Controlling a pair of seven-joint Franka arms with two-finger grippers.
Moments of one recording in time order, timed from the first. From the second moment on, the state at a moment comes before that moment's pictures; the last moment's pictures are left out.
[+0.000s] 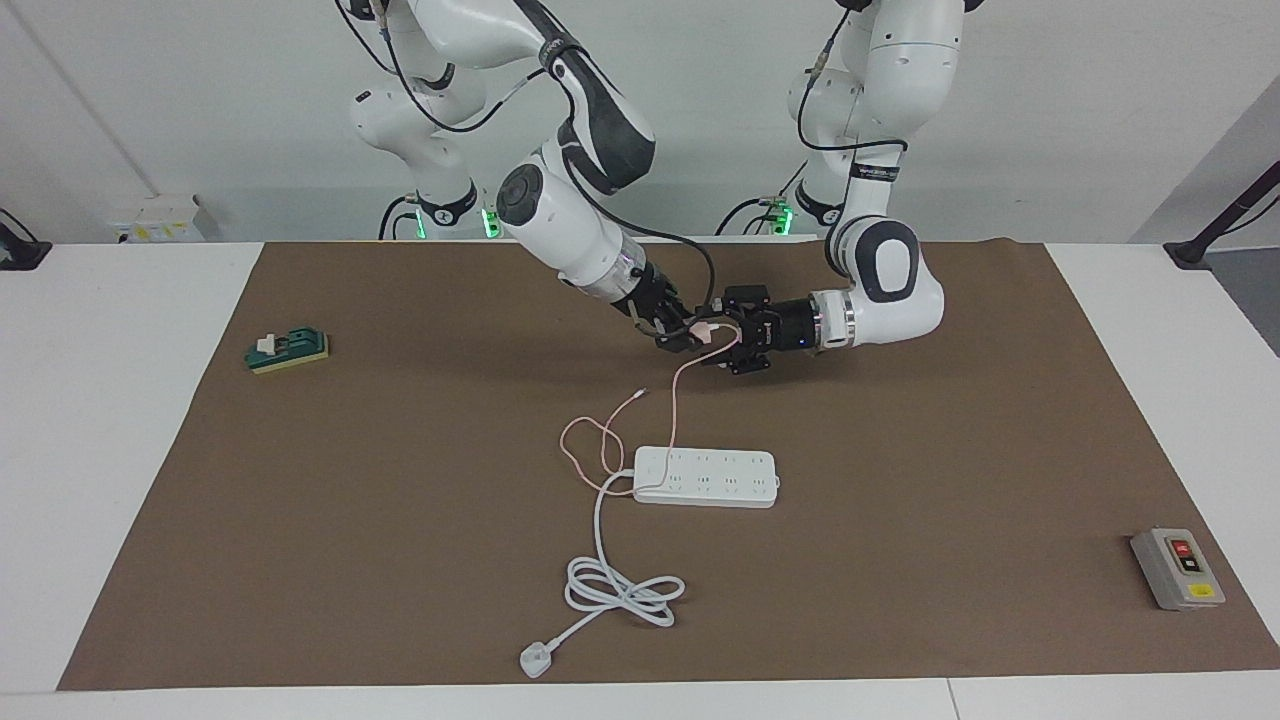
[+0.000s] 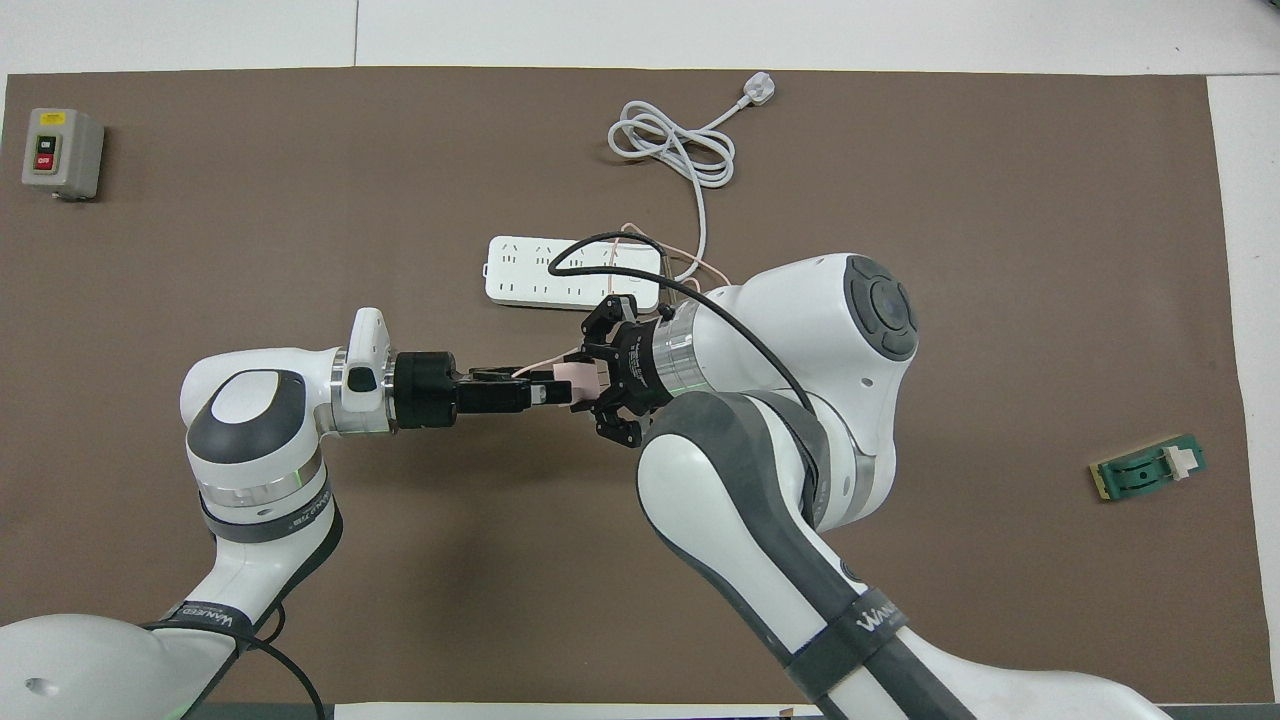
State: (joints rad) left arm -0.52 0.17 0.26 -2.27 -1.67 1.79 1.08; right arm 0.62 0.22 -0.04 -1.87 0.78 2.27 1.54
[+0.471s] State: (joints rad) left arm -0.52 0.17 0.26 -2.27 -1.67 1.79 1.08; right arm 0.62 0.22 -0.04 -1.87 0.78 2.27 1.53
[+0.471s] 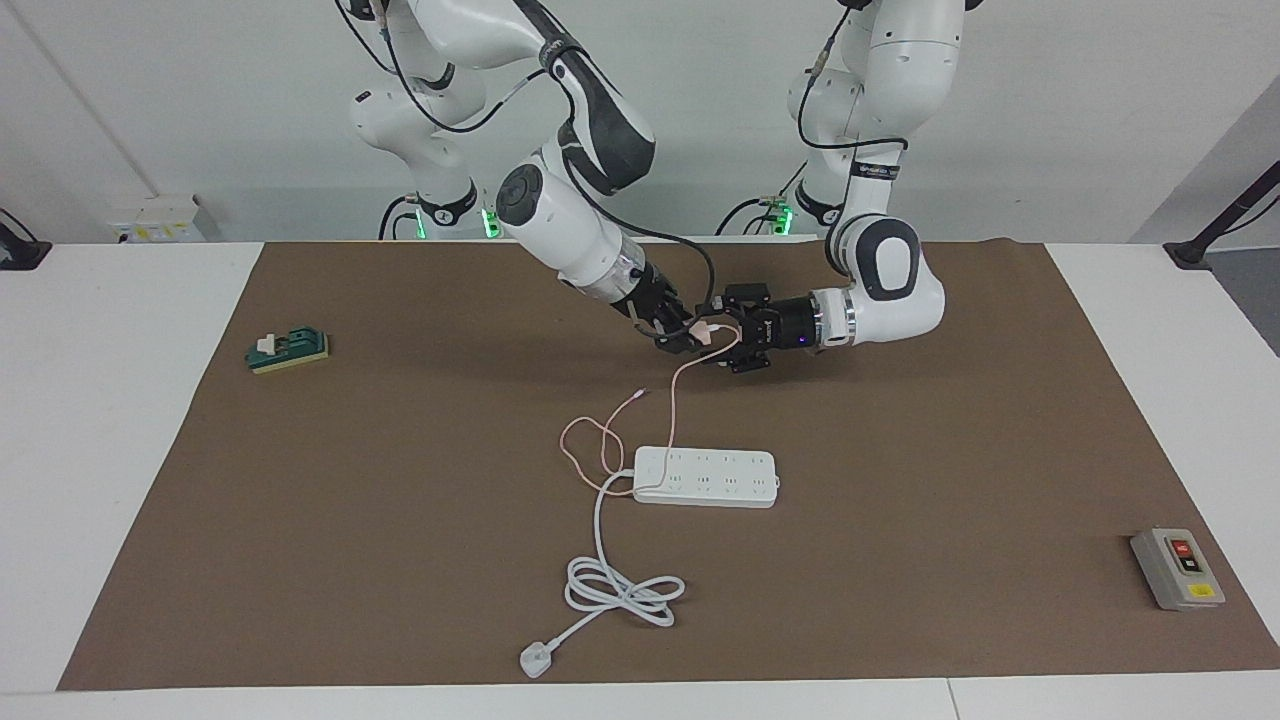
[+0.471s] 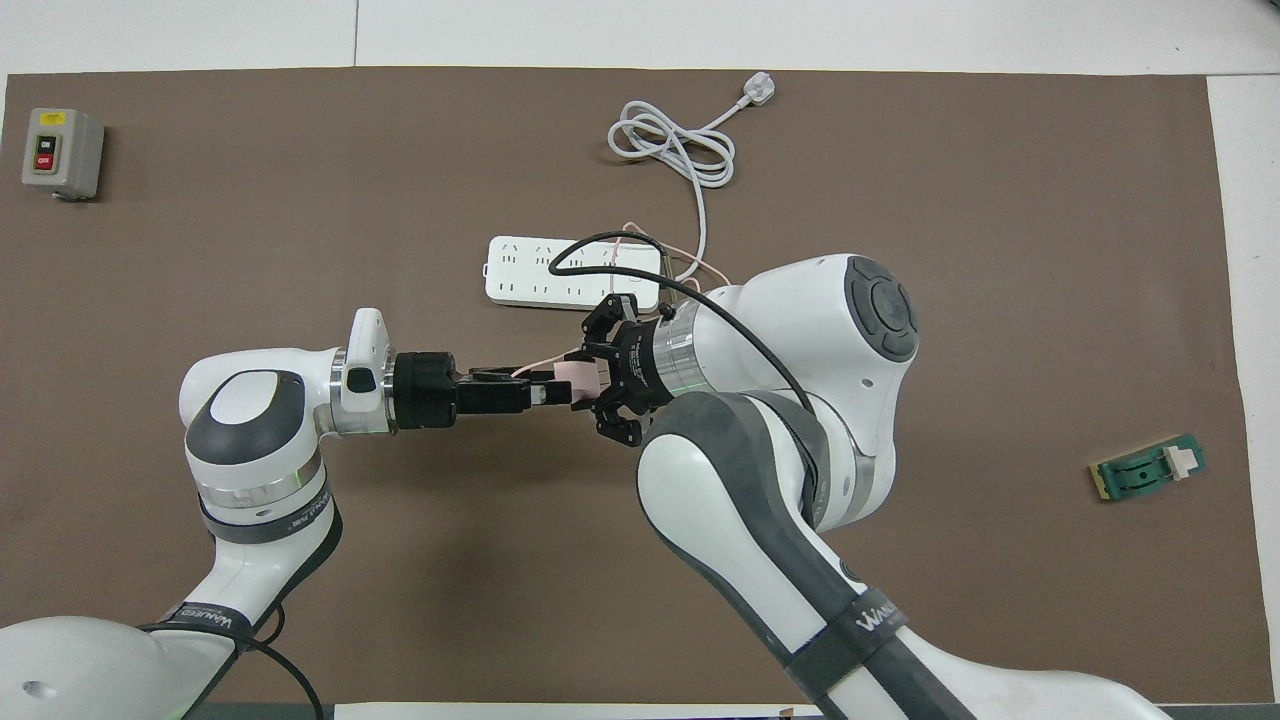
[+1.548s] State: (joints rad) left arm -0.52 0.16 0.26 -2.27 -1.68 1.79 1.08; right arm 0.62 0.22 -0.04 -1.87 0.78 2.28 1.53
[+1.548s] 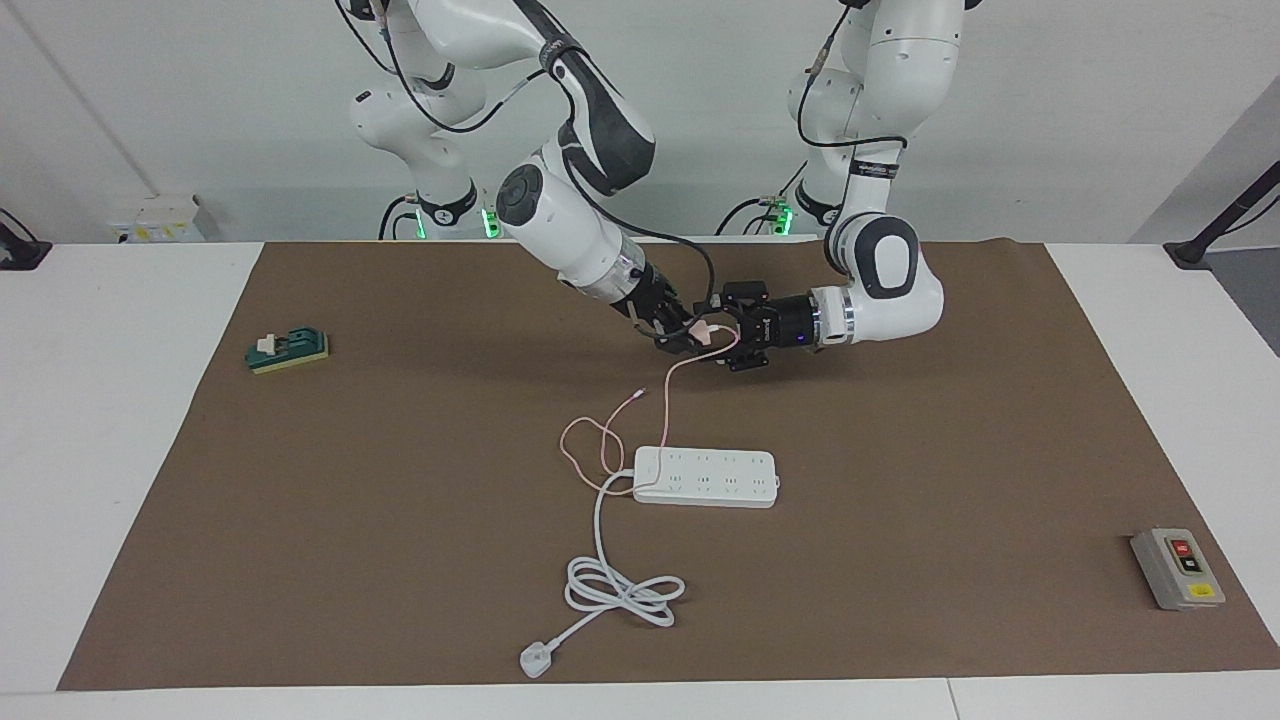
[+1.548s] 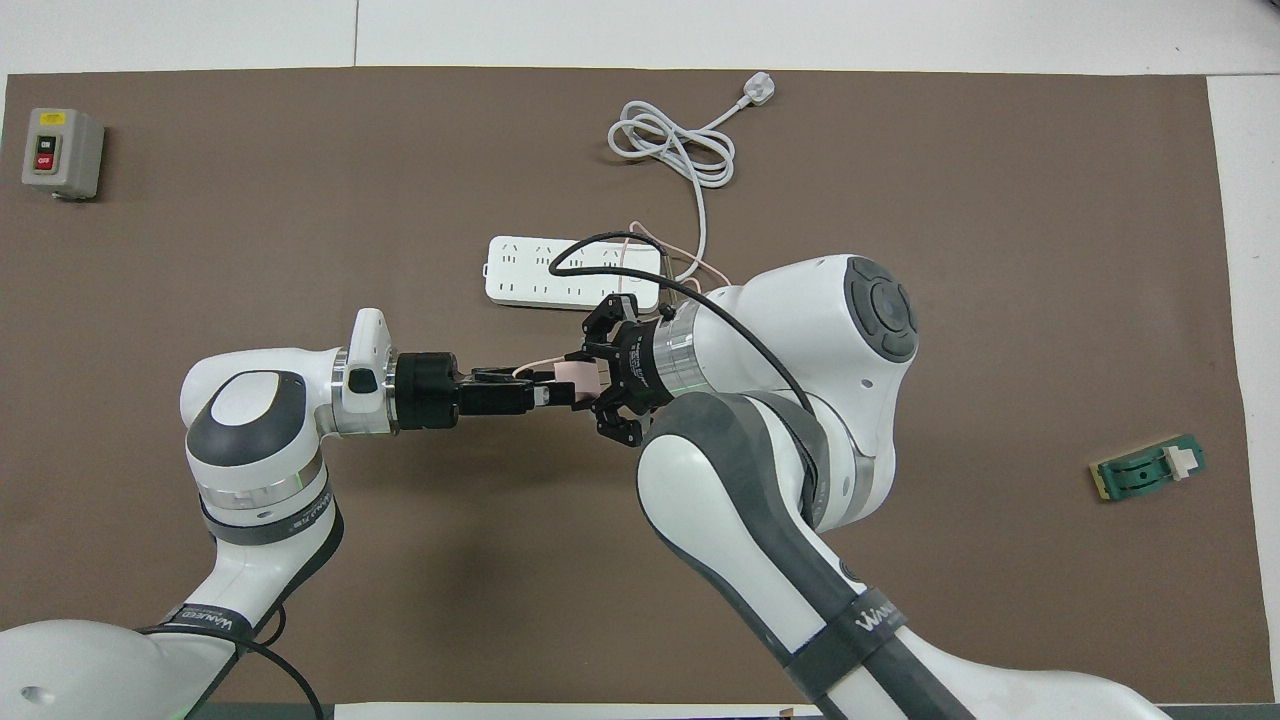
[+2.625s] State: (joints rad) left arm -0.56 0.16 0.28 -2.27 -1.71 1.80 1.08; right arm 0.62 0.22 -0.04 -1.88 0.78 2.30 1.52
